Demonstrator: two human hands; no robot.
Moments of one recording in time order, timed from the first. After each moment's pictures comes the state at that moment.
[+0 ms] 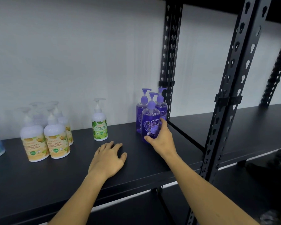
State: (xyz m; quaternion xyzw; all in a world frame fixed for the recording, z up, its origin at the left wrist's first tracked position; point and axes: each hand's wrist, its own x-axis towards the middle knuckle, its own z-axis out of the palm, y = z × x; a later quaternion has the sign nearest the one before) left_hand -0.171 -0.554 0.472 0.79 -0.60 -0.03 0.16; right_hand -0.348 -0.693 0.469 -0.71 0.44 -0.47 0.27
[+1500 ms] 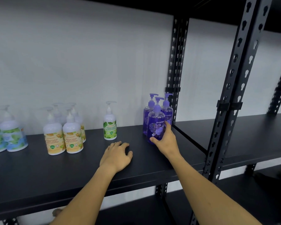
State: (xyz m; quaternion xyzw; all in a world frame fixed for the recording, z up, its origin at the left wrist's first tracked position) left_hand -0.173 -0.547 0.477 0.79 -0.59 -0.04 0.18; right_hand -0.348 -0.682 0.476 -0.72 0.46 -0.44 0.27
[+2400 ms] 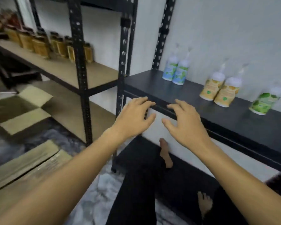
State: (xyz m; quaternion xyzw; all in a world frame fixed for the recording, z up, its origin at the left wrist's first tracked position) left_hand -0.039 -0.158 0.444 0.87 -0.39 0.12 0.28; right_hand -0.148 -0.318 0.470 -0.97 0.08 -0.19 0.10
